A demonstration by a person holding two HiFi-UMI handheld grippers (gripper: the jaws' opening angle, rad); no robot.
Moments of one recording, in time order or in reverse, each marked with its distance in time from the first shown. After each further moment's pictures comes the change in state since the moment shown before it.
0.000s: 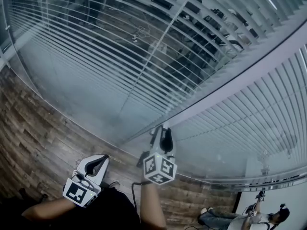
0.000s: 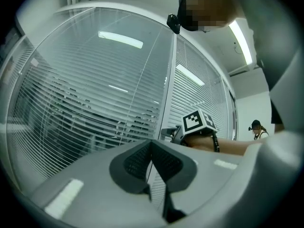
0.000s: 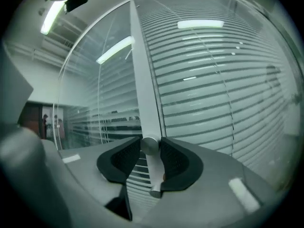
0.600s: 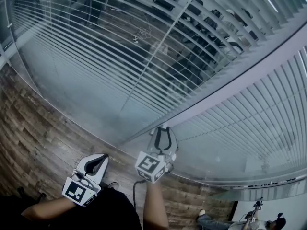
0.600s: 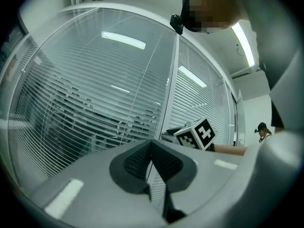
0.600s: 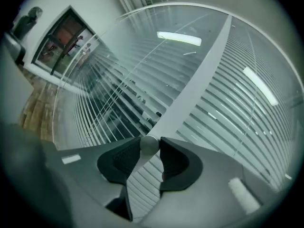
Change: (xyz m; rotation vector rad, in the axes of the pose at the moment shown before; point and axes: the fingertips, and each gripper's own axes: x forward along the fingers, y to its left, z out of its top) left arm -0.007 0.002 -0.017 -0.032 0.016 0.017; right arm 0.002 0.013 -0.009 -0.813 0.099 -0.072
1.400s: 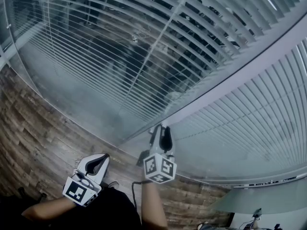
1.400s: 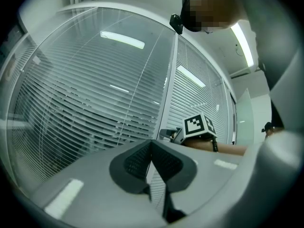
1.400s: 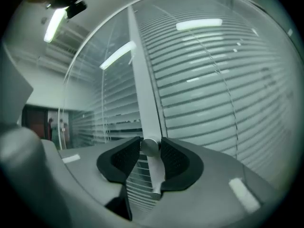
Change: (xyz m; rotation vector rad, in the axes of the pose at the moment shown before) left arm -0.006 -0.011 -0.009 -0.003 0.028 -0.008; right arm -0.012 -0.018 0.001 0.825 -0.163 0.113
